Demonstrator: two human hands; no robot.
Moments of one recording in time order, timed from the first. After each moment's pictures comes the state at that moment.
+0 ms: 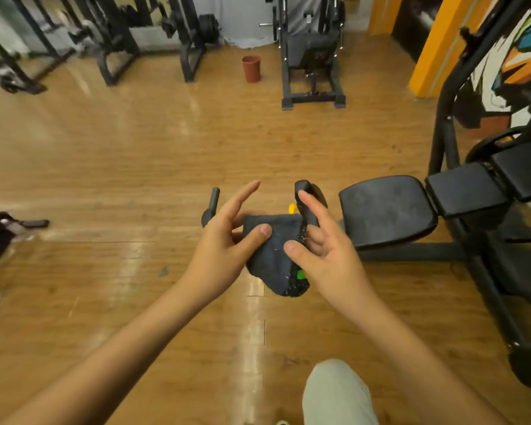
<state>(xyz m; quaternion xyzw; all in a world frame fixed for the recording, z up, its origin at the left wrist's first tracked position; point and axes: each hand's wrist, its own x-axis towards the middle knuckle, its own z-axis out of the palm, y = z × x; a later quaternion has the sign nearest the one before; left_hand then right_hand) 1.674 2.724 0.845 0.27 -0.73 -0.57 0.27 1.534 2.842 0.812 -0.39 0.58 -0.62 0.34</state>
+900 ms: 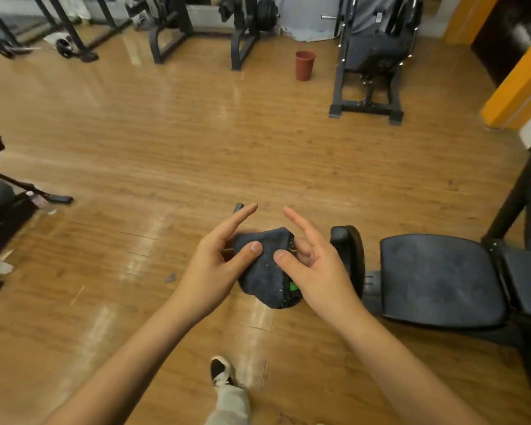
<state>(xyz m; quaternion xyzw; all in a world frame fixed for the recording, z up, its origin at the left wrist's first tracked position) 1.600 2.522 0.803 0.36 -0.68 -0.56 0.30 1.434 2.603 0.783 -0.43 0.58 -0.55 0.43</state>
